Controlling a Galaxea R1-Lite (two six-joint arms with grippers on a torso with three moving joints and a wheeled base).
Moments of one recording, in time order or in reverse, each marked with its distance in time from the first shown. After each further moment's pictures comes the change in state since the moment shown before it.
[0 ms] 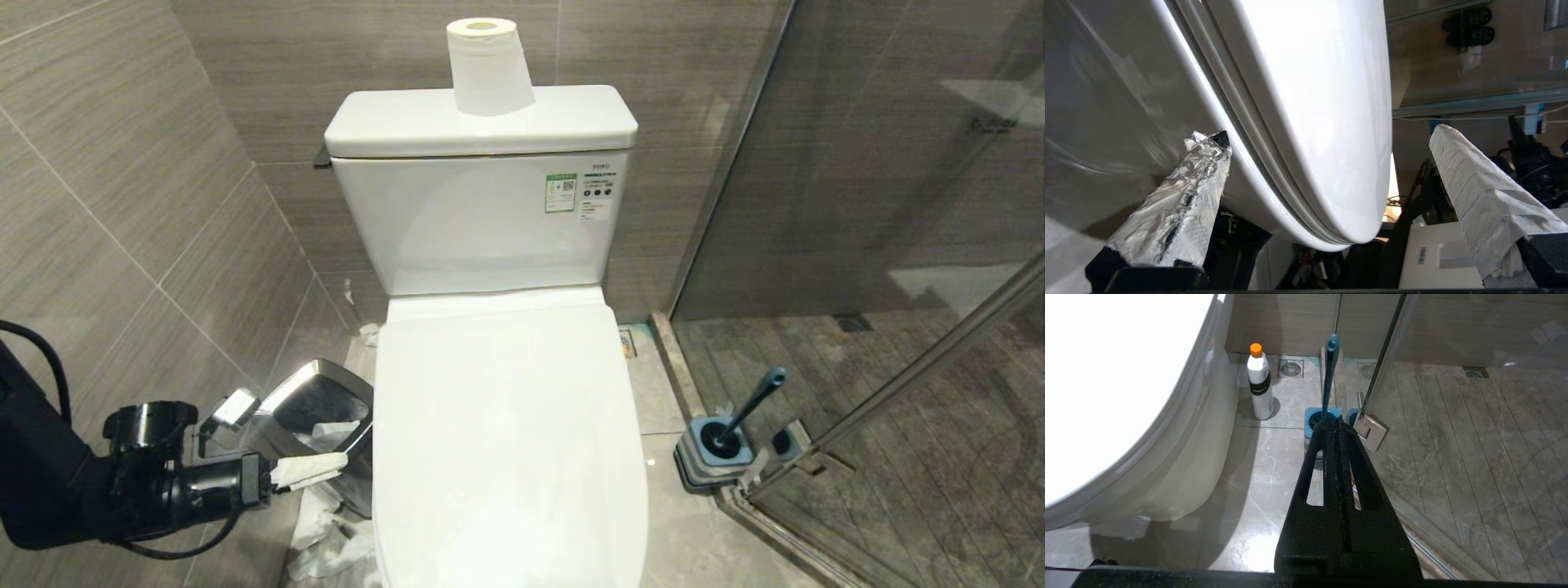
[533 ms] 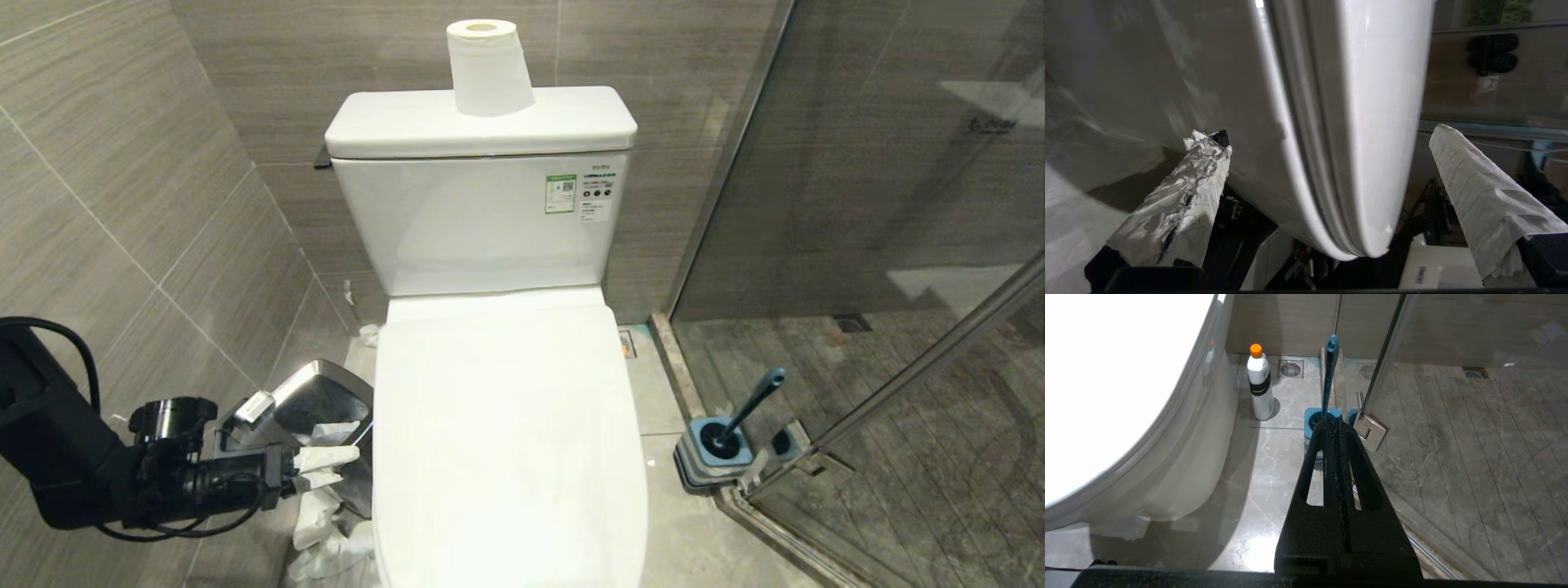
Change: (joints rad) left arm -0.012 0.074 -0.104 0.086 0.103 -0.100; right arm 0.000 0.000 0.000 0.000 0.000 0.000
